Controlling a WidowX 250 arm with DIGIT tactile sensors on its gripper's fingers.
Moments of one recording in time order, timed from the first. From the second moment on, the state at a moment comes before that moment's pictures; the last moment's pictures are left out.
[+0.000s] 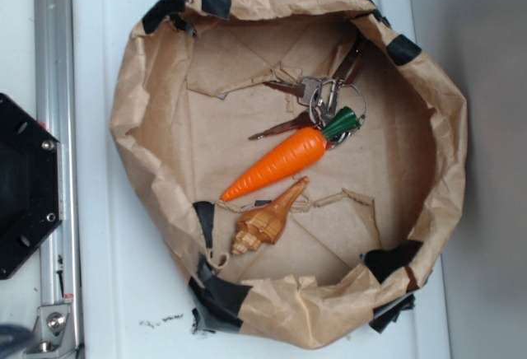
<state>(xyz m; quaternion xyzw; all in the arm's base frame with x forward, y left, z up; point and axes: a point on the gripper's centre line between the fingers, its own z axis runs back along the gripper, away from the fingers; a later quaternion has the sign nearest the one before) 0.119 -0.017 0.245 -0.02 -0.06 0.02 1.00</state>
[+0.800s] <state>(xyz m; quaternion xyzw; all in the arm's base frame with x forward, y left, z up) 0.195 -0.012 0.174 -0.06 -0.12 0.18 0.97</state>
